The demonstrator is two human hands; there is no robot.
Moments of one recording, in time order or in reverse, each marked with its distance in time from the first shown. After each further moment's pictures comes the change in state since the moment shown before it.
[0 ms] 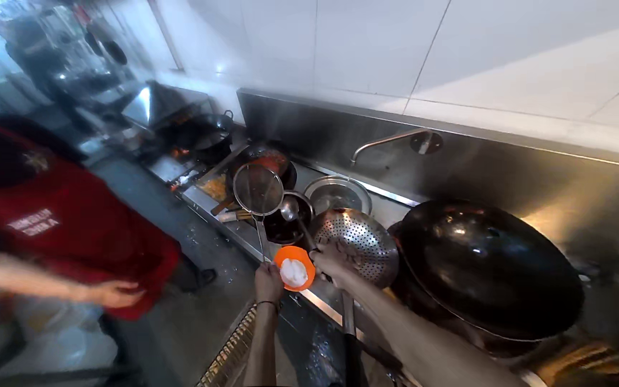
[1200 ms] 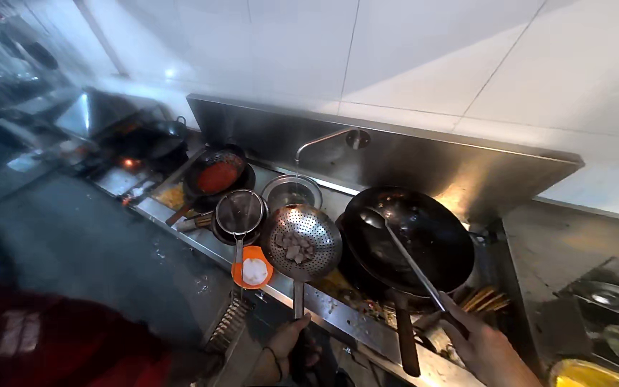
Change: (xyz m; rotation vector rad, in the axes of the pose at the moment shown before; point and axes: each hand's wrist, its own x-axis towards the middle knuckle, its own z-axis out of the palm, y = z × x) left_hand -0.133 -0.035 0.116 -0.381 -0.733 -0.656; right_hand -0.246 0.234 -0.229 -0.577 0.573 -0.069
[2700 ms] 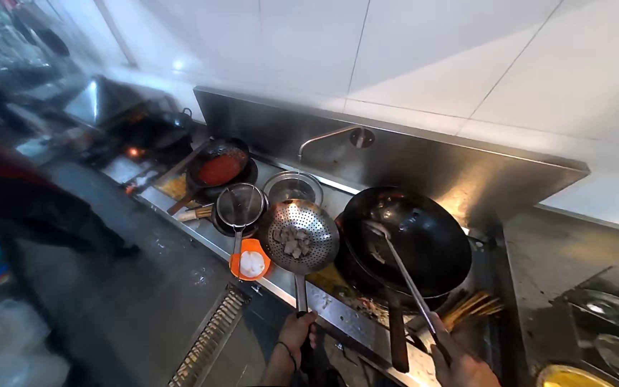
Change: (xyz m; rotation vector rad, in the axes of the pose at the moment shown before) left_hand 0.023 -0.017 0.034 -0.083 0.049 0.176; right_hand -0.035 0.006 0.039 -0.107 0.010 0.077
